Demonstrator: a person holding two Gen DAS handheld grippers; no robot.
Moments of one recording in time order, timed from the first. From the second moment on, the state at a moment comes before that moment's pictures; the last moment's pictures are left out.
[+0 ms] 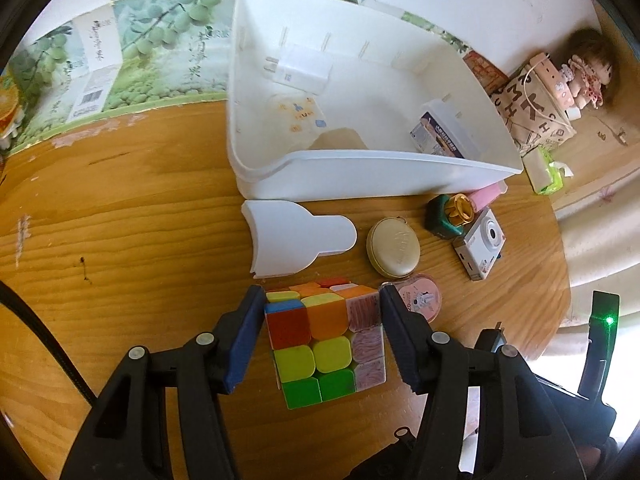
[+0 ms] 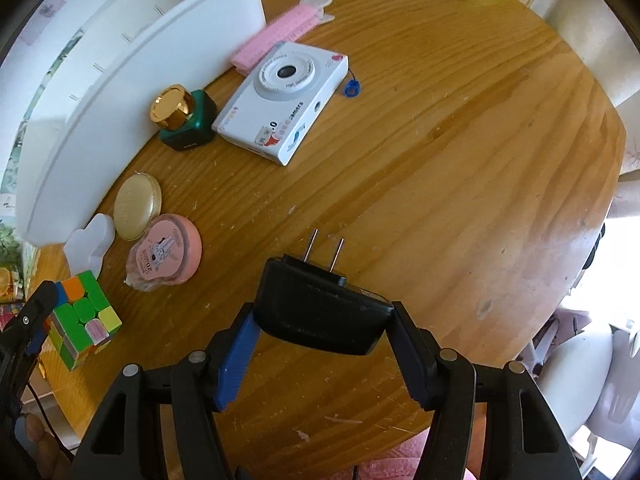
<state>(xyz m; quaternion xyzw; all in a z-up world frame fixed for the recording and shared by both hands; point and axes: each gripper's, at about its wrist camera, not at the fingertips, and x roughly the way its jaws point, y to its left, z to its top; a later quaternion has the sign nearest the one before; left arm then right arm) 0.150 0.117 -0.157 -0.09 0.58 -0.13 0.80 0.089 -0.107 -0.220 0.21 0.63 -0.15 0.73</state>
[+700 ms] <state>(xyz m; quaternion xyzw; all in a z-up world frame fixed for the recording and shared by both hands) 0.126 0.156 -0.094 -0.16 0.46 -0.09 0.87 0.094 -0.136 -0.153 0.15 0.54 -0.02 0.83</state>
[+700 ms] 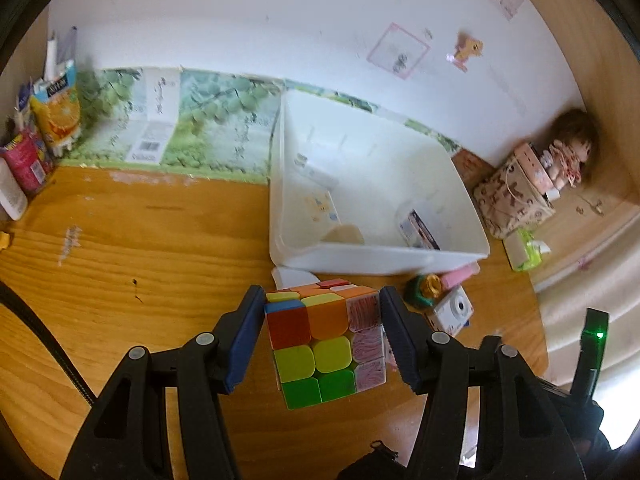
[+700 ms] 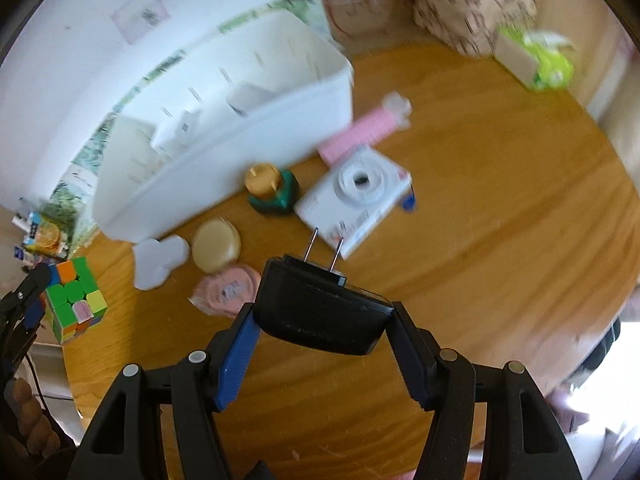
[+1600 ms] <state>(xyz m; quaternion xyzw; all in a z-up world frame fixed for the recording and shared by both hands) 0.152 0.120 -0.055 -0.16 0.41 -0.07 0.90 0.151 -0.135 -0.092 0.03 0.37 0.14 0.92</state>
